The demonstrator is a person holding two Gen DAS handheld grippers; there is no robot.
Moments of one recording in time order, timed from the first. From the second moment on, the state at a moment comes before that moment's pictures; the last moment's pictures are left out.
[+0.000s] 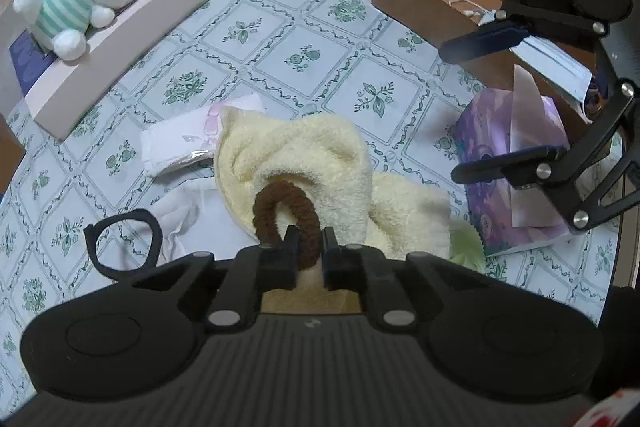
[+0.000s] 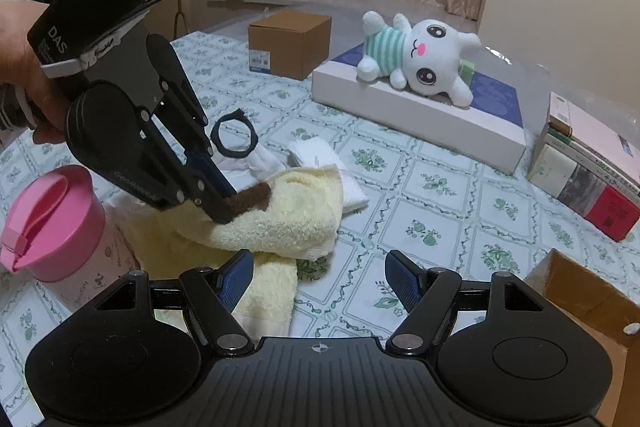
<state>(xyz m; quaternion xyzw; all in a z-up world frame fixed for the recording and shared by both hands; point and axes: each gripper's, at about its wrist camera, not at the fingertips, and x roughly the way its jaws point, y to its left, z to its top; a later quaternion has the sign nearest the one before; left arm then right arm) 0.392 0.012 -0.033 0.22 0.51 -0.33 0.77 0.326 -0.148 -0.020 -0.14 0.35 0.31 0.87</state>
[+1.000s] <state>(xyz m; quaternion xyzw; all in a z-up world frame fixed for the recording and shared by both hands) 0.362 0.120 0.011 0.09 0.45 -0.25 0.85 0.367 -0.065 -0.060 -0.21 0.41 0.34 0.82</state>
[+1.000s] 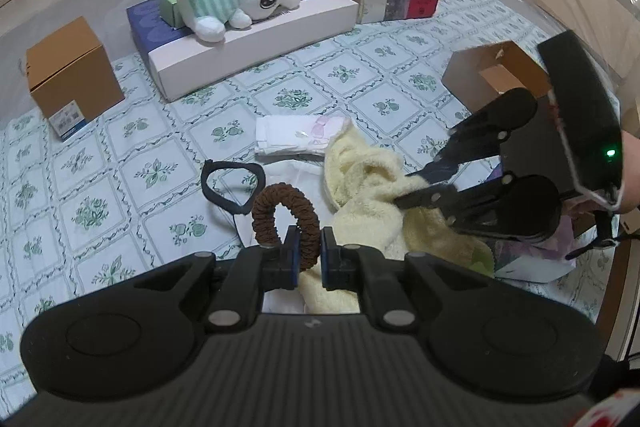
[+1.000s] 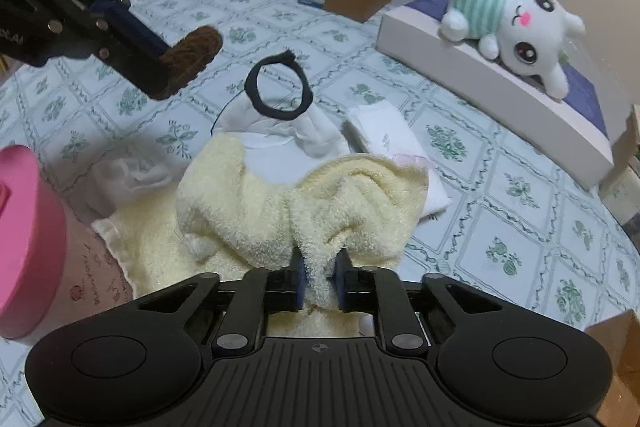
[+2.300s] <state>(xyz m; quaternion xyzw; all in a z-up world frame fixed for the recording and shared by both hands) 0.215 0.023 0.175 0.12 0.36 -0.25 0.89 0.201 -0.206 0.194 -0.15 0.19 0.22 0.95</state>
